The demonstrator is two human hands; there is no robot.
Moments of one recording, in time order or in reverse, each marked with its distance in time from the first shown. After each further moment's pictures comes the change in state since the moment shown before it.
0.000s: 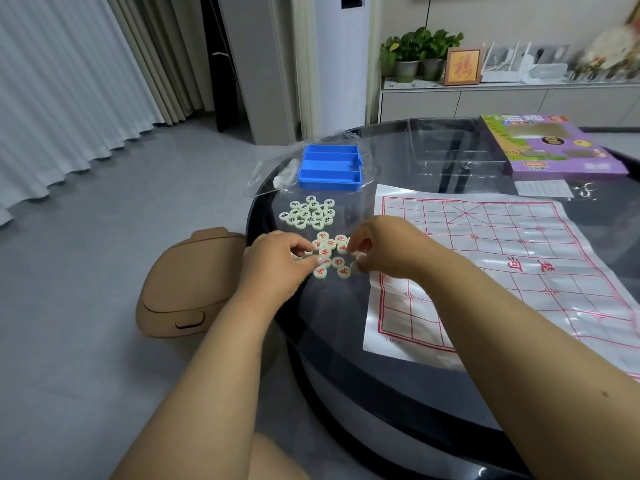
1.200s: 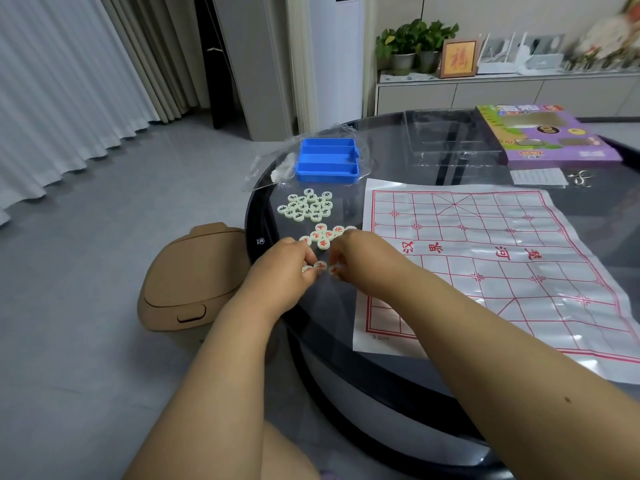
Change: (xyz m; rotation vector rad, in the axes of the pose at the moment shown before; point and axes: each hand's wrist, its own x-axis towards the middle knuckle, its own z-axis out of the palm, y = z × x) left_hand -0.020 0.011 -0.003 0.251 -0.249 0.067; right_hand 0.004 -0.047 0.011 -0.237 -0.334 0.083
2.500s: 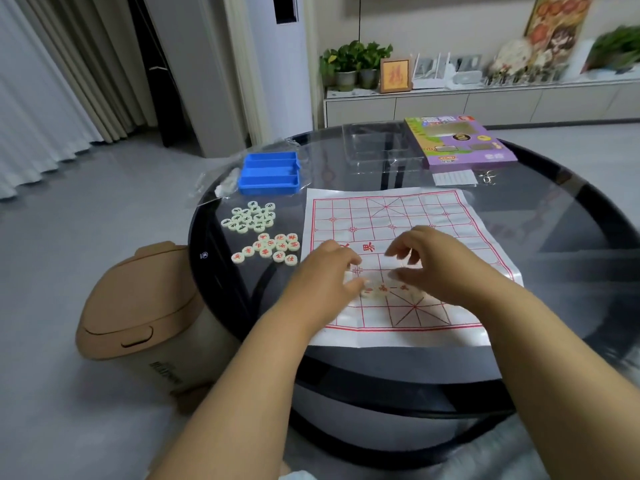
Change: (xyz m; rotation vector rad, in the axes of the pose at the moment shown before) left_hand -0.016 0.118 0.033 -0.141 -0.094 0.261; right_hand -0.123 0.132 0.037 0.324 0.494 0.093
